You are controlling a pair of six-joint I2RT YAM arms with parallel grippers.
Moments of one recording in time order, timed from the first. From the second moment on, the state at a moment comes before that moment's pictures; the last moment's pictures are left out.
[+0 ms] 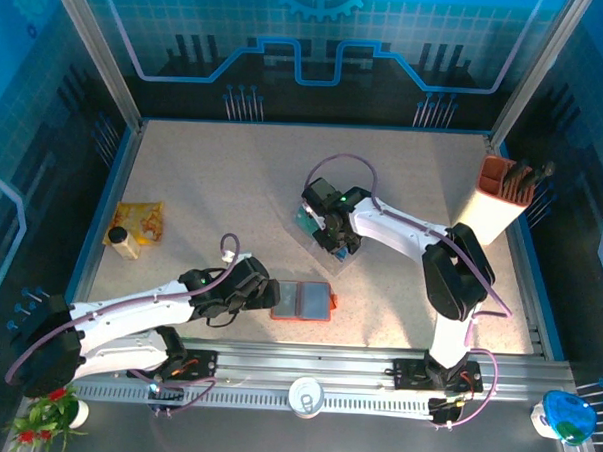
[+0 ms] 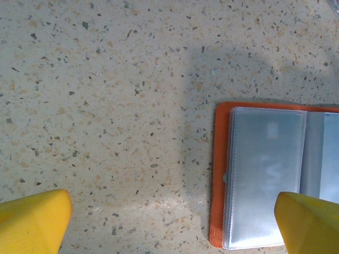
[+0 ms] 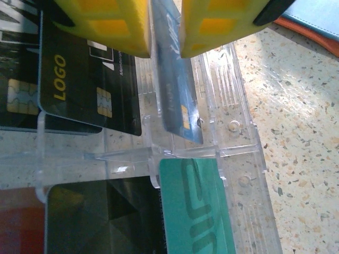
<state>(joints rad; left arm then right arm) -0.89 1.07 0.53 -0.57 -0.21 -1.01 0.72 1.84 1.40 -0.91 0.19 0.05</state>
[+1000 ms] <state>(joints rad) -0.88 1.09 0.54 -0.57 -0.21 -0.97 0.73 1.57 1.43 -0.93 -0.02 0.06</state>
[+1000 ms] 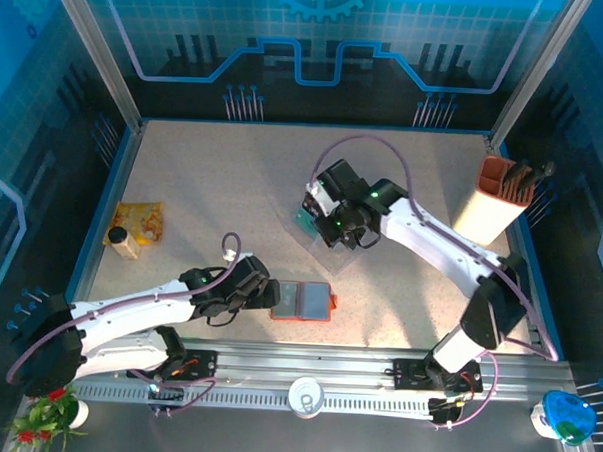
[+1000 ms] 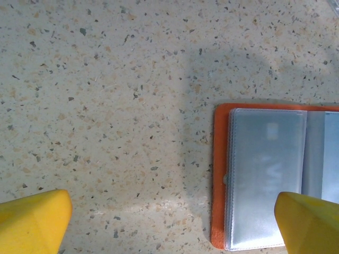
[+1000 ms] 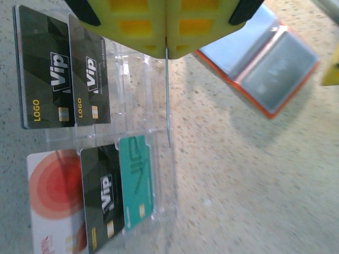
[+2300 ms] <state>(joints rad) -0.91 1.30 0.60 -0.52 -0.18 -0.95 1.07 1.23 0.31 0.44 0.15 0.98</state>
